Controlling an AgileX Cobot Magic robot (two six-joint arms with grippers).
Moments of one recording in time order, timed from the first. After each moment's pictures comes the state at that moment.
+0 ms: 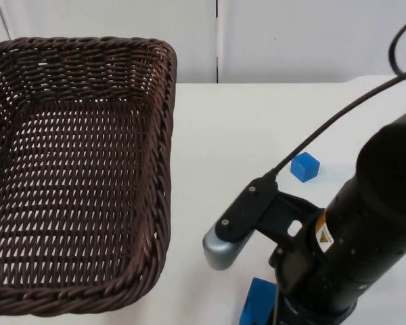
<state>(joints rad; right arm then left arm) 0.91 1.86 -0.86 0.15 0.39 -0.27 0.12 1.27 -0.74 -0.56 0.95 0.36</state>
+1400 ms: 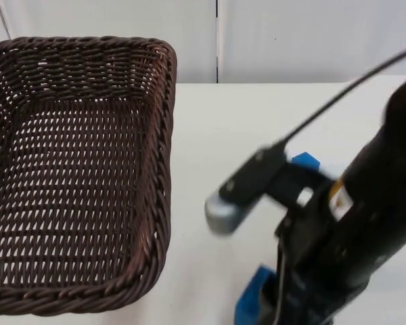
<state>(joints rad) 0.91 1.72 -0.87 0.18 0.49 -0.27 0.12 1.27 -0.74 -0.56 0.95 0.36</state>
